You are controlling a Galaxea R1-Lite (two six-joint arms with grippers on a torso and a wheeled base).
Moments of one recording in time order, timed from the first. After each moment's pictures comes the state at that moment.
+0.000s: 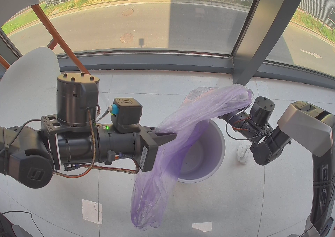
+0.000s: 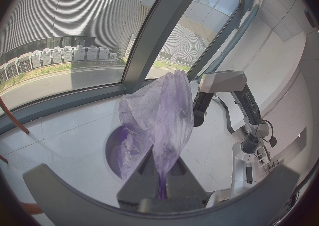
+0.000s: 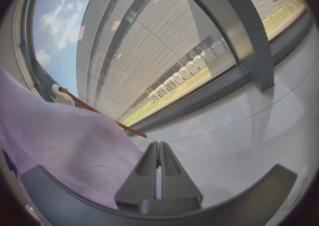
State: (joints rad) left arm -0.67 1.63 -0.87 -0.44 -0.31 0.10; right arm 0.35 2.36 -1.08 -1.43 0.28 0.59
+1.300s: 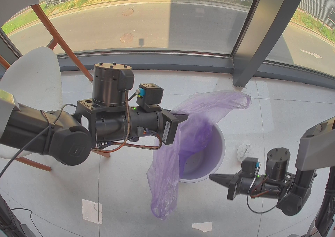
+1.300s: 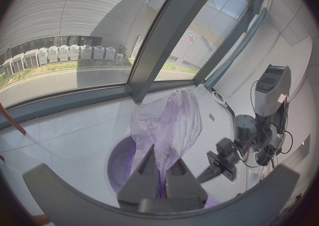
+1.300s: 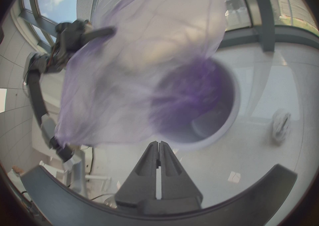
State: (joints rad) left arm -0.64 1.86 -1.10 -0.46 -0.30 0.06; right arm 0.52 2.15 -0.23 -1.55 0.38 0.27
